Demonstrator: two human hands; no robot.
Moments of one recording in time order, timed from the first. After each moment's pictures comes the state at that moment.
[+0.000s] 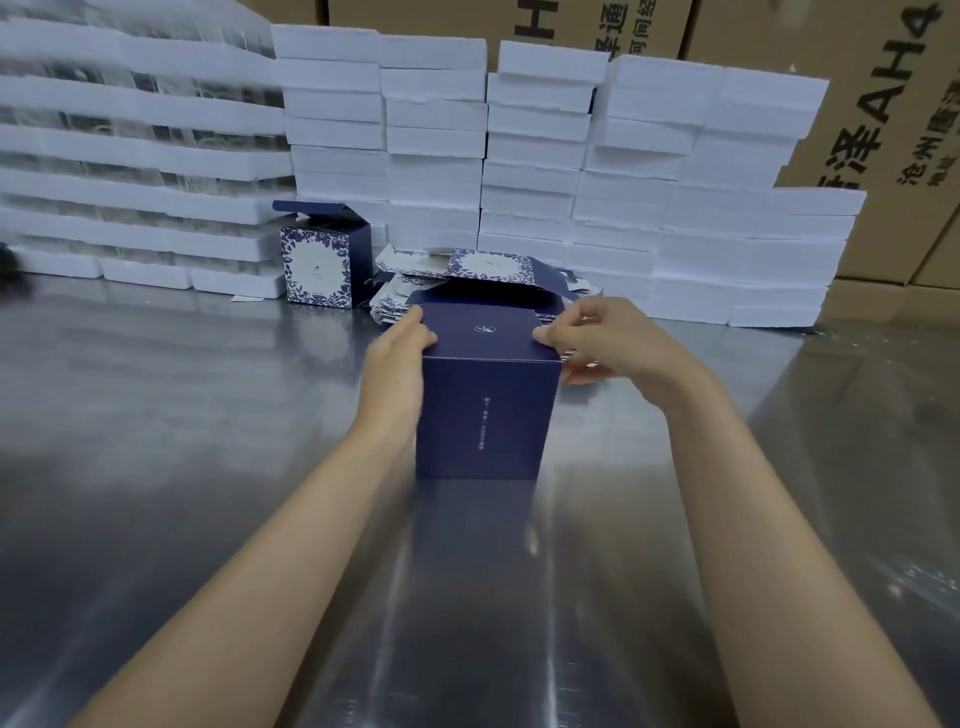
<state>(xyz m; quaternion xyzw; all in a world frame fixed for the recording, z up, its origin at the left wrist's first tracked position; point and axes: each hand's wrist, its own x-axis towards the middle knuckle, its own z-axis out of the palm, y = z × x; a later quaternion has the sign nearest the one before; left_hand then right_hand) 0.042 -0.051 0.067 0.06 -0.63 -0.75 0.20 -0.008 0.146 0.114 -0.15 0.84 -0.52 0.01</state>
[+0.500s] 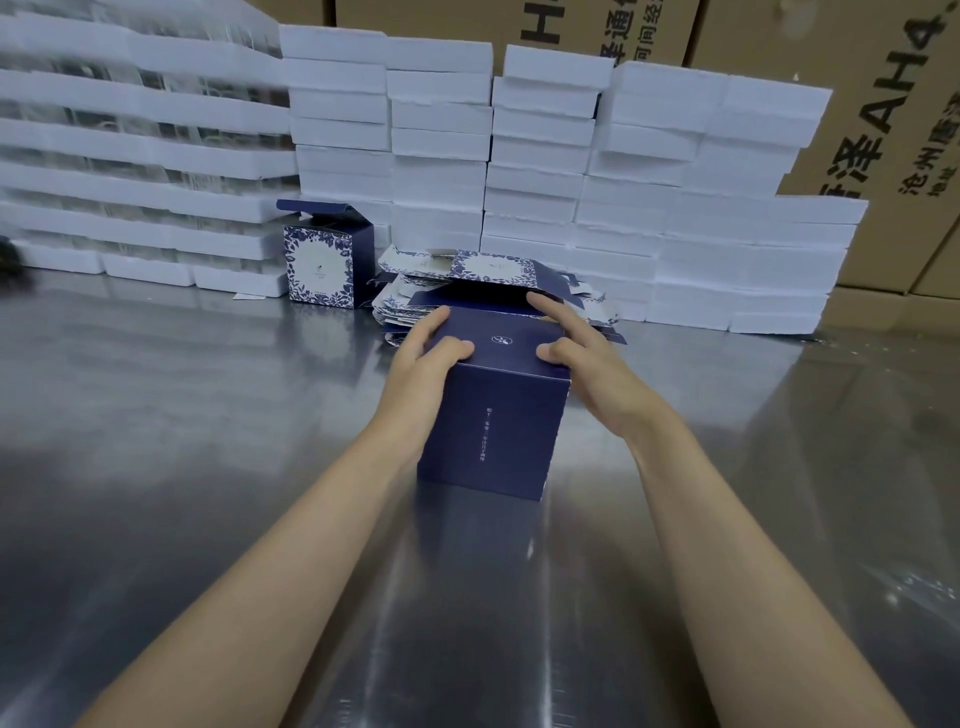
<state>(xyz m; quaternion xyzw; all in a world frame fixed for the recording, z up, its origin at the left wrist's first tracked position) 0.045 -0.043 0.061 0.03 -0.63 -0.76 0.15 -0.015 0.135 0.081 -0.25 0.74 -0.63 0.05</state>
